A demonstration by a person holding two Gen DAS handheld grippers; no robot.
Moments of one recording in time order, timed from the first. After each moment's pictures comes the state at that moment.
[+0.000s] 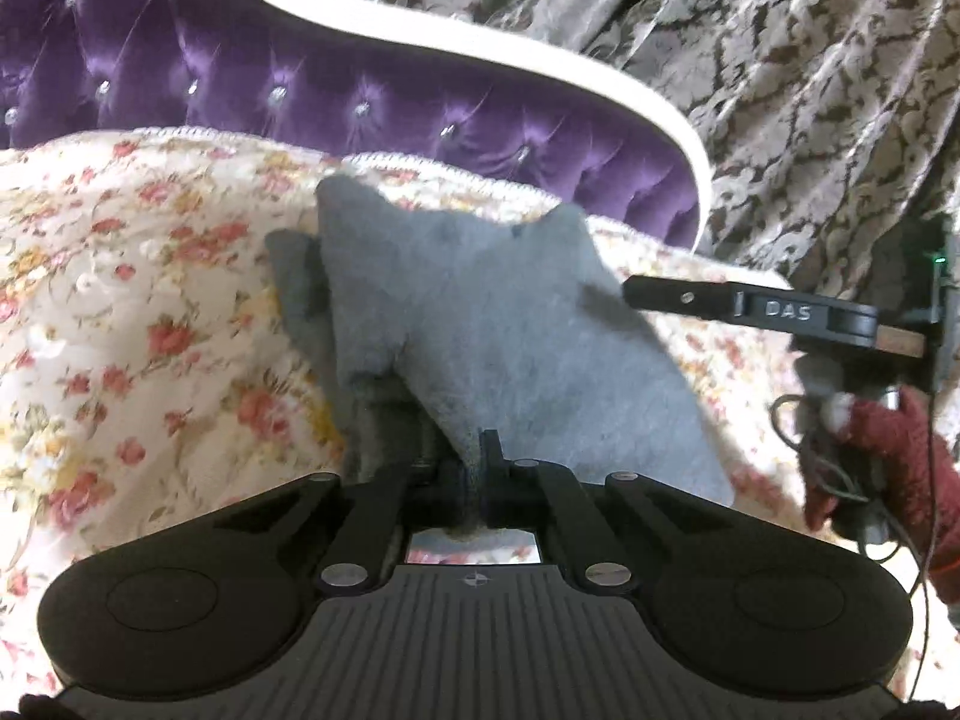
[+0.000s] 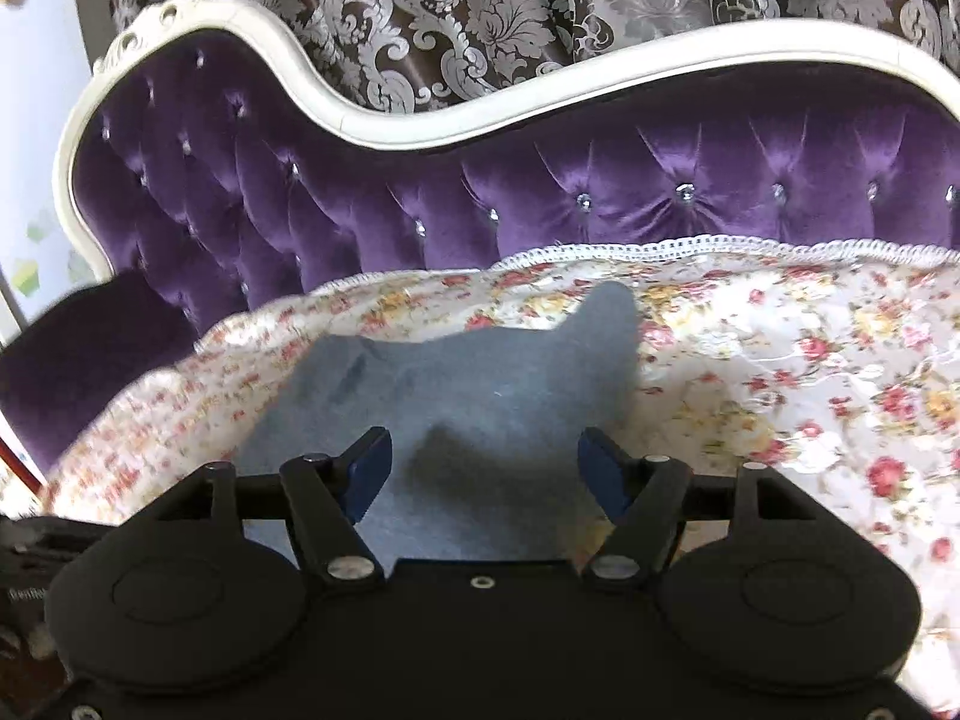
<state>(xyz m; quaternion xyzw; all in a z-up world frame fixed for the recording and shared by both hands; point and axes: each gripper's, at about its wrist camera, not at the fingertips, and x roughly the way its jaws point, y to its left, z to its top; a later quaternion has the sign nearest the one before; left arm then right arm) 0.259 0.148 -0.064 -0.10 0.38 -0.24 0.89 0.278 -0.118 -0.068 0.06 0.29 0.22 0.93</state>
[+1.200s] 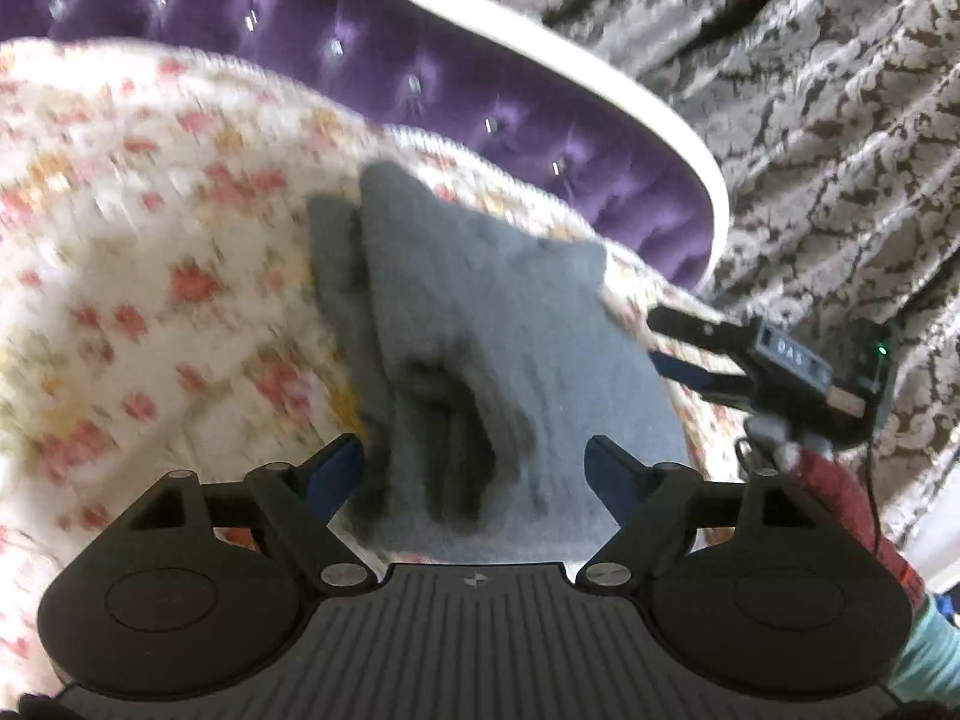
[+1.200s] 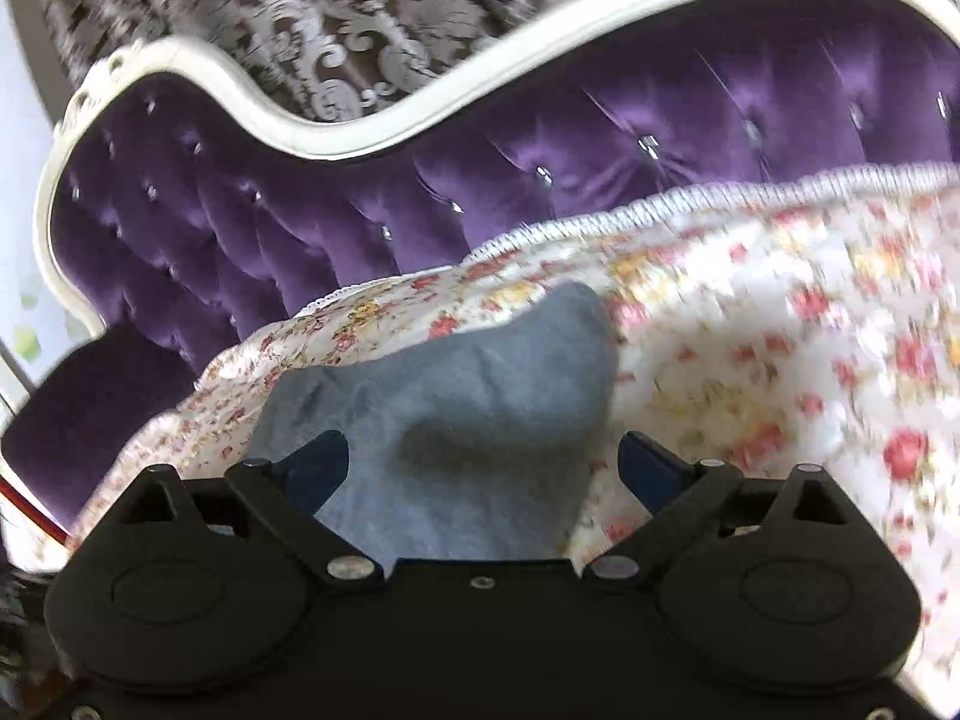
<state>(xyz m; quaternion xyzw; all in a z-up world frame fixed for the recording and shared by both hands) 0.270 0.169 -0.076 -0.21 0.41 -0.23 0.86 0.322 -0.156 -0.093 0.17 0.32 0.23 0.90</state>
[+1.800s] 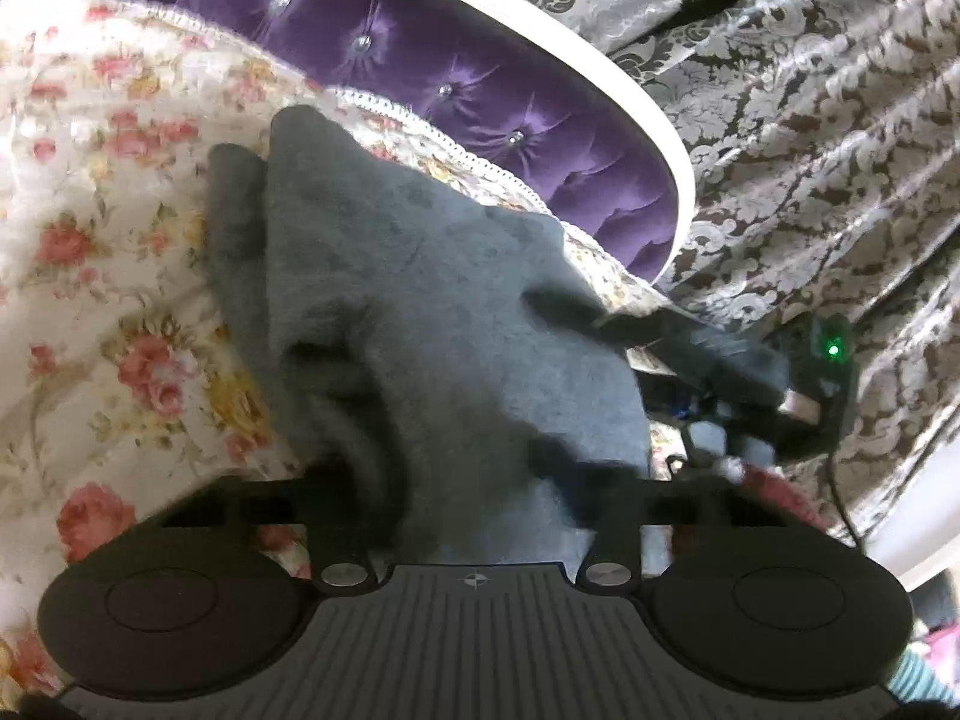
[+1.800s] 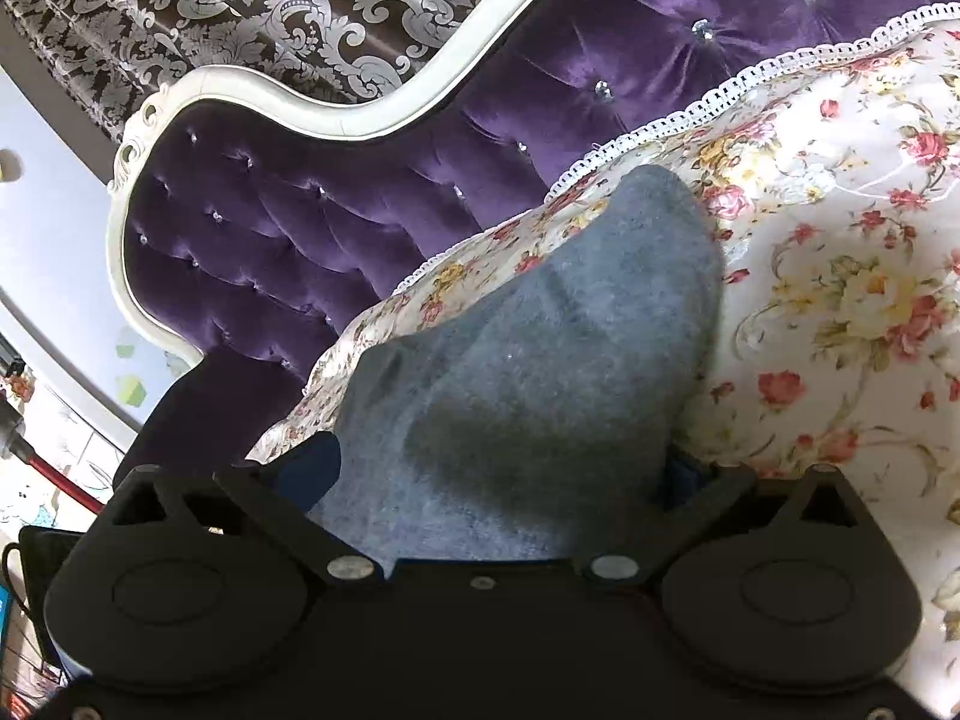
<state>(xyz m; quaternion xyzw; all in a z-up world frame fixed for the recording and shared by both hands) 0.289 0.143 -0.095 -0.26 0.41 -0.28 0.83 0.343 -0.140 -0.125 0.27 0.34 0.32 0.84</state>
